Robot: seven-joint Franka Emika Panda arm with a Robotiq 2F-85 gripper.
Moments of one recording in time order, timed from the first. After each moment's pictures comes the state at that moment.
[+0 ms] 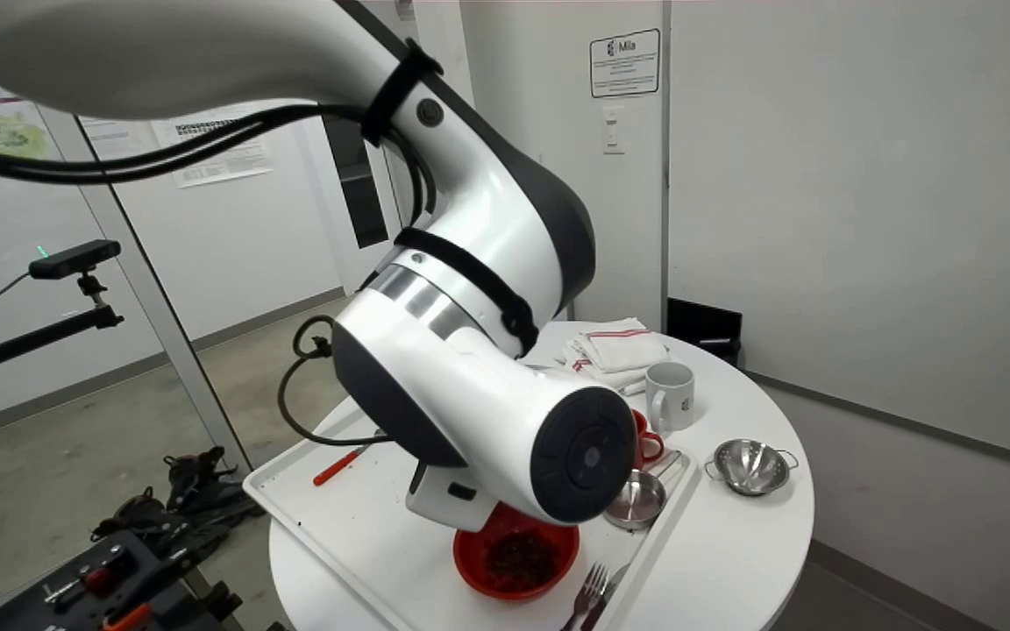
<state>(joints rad) -0.44 0.34 -0.40 -2.26 1.13 1.67 0.47</state>
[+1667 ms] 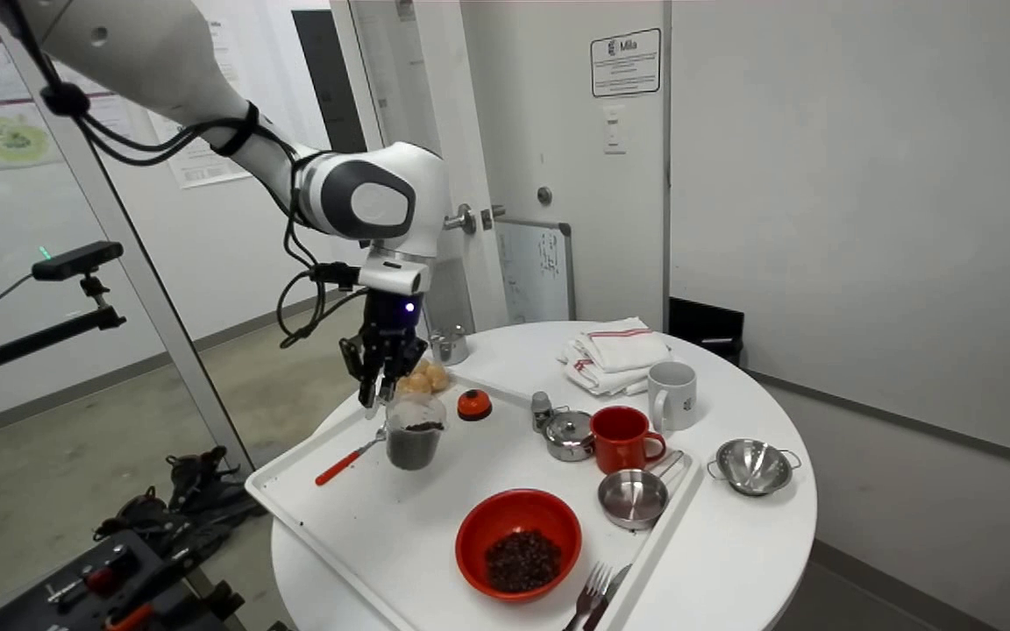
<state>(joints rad) 0.05 0.33 -0.14 -2.09 0.15 2.00 1.56</state>
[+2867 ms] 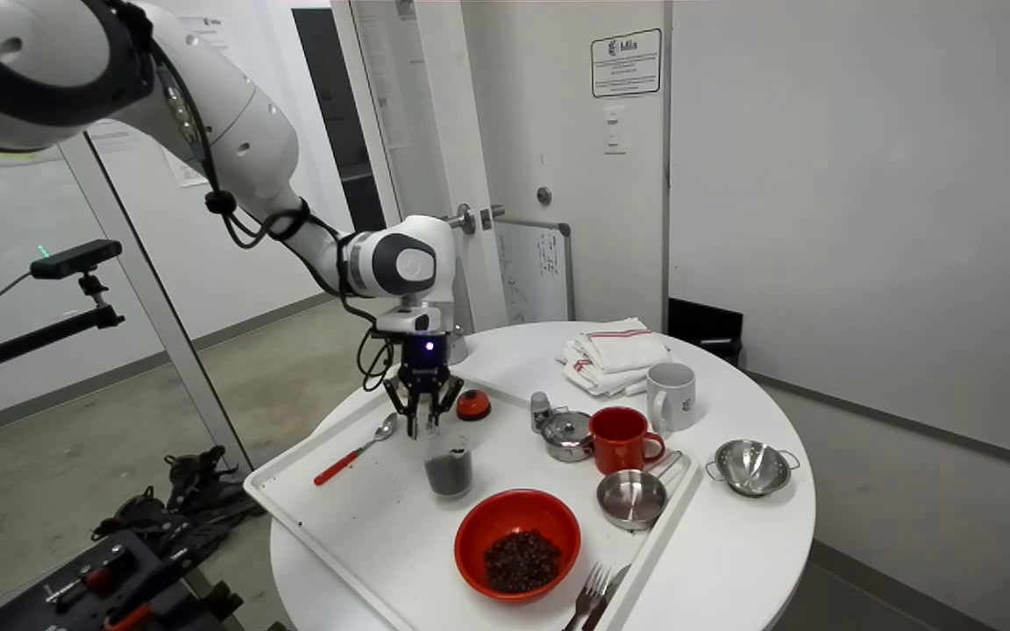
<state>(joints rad) 0.14 0.71 -0.14 -1.80 0.00 2.11 2.17</state>
